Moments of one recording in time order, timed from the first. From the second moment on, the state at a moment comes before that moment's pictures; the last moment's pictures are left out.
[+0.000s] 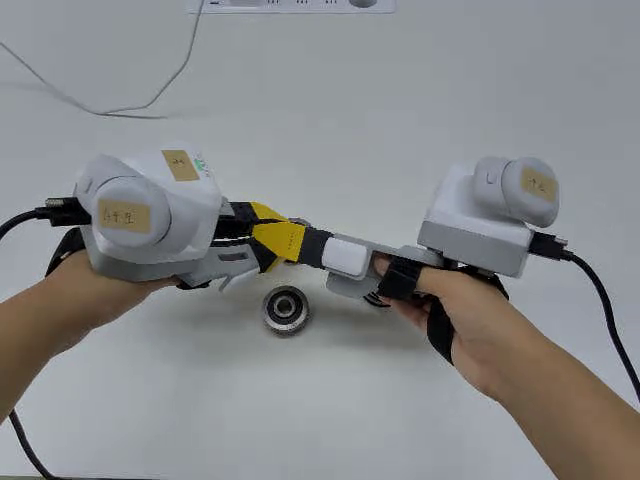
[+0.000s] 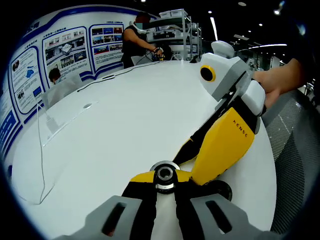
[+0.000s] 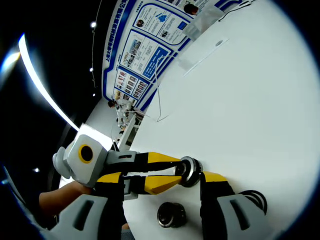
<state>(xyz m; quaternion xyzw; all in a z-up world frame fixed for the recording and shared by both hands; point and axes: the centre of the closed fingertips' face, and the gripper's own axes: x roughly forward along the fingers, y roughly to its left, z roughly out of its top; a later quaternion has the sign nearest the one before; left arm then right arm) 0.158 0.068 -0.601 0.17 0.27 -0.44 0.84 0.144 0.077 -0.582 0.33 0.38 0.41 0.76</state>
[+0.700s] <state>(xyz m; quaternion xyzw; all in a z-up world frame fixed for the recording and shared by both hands) 0.158 0.069 -0.601 0.17 0.28 -0.44 0.84 0.143 0.074 -0.578 0.36 0.38 0.40 0.75</state>
